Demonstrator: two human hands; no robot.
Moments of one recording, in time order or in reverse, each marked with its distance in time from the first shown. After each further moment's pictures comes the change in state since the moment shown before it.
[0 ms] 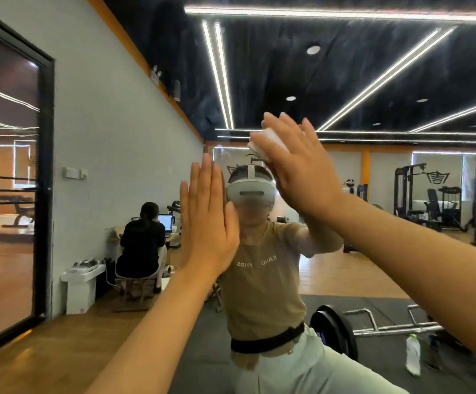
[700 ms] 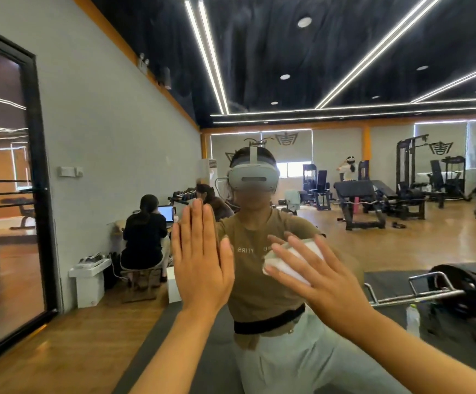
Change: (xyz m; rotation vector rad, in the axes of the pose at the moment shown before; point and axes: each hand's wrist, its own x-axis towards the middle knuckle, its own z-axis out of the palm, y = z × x) left_hand -0.082 0.013 0.035 0.200 -0.021 -0.045; right_hand -0.217 -0.022 -0.009 -0.099 -0.220 -0.182
